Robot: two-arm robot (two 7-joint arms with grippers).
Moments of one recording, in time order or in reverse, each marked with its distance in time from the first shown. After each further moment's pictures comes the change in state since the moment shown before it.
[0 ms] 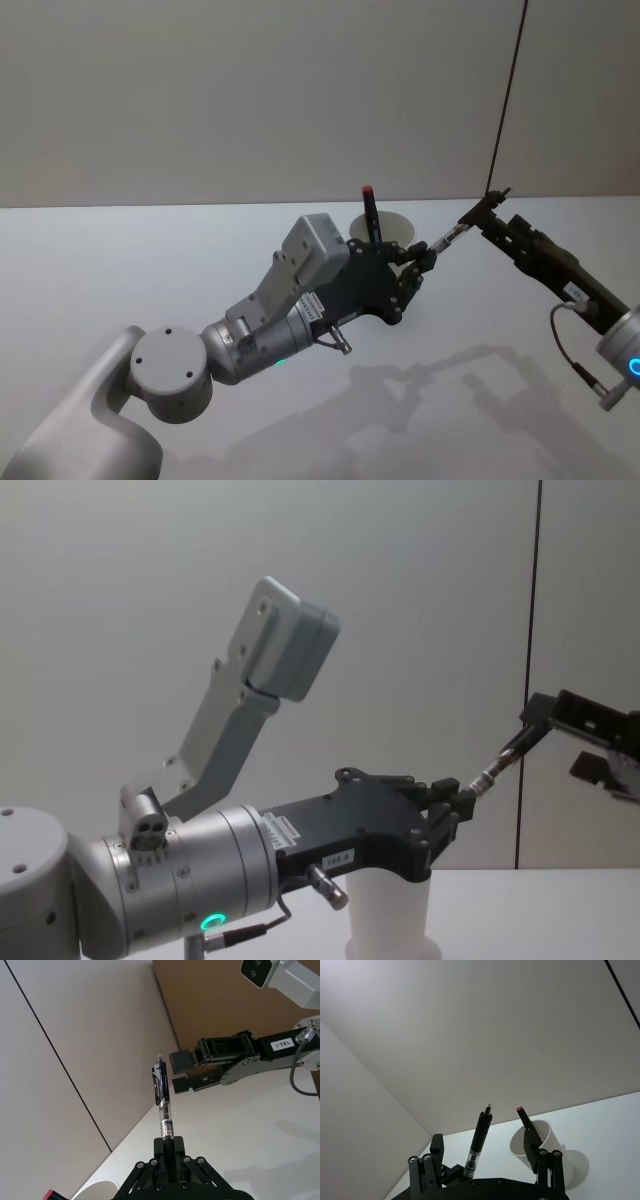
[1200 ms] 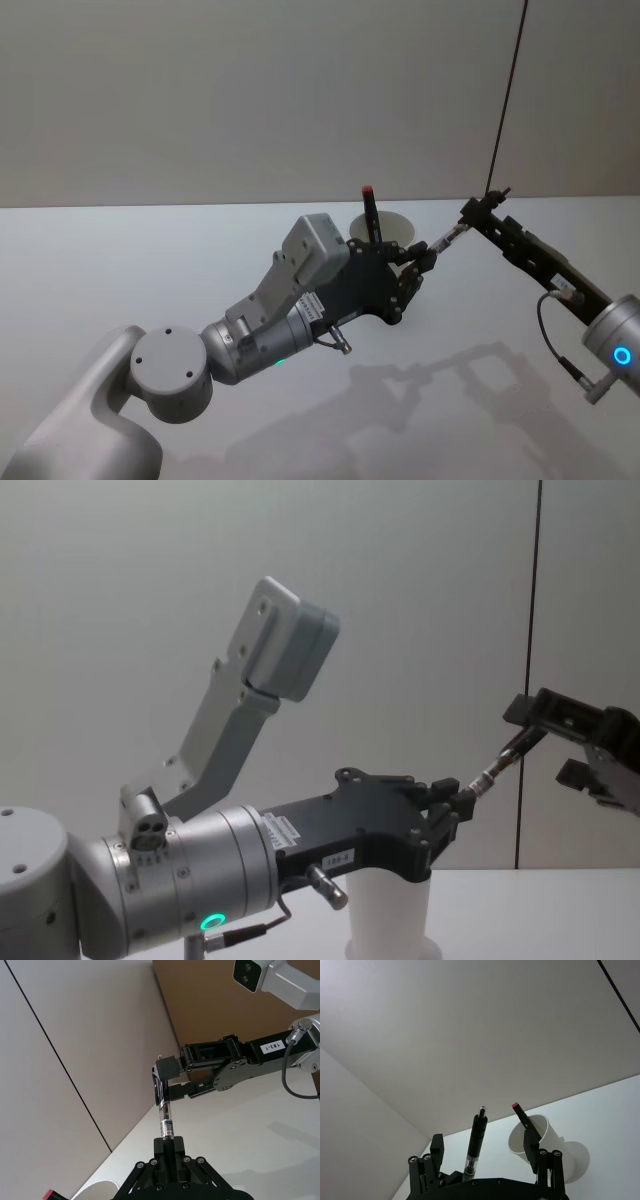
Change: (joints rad) left arm 0.000 0.000 0.000 0.000 0.000 0.000 0.000; right arm 0.013 -0.008 -0.036 -0.023 0.066 0.039 -0.139
